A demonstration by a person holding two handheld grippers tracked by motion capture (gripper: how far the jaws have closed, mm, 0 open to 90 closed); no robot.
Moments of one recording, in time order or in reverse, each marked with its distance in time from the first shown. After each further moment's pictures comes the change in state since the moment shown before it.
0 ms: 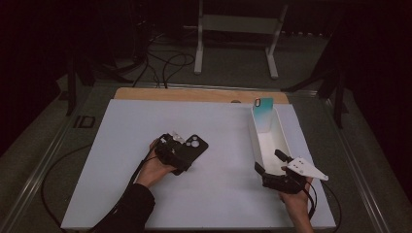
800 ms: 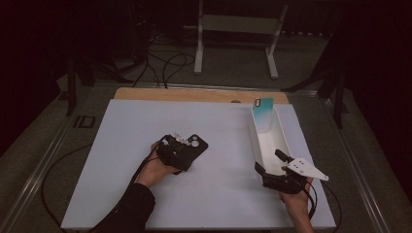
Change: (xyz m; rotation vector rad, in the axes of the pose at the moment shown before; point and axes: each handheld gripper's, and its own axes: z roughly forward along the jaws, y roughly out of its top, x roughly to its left) left arm -0.002 0.001 0.003 0.054 0.021 0.018; right arm 0.000 0.001 -0.001 -0.004 -0.002 -0.003
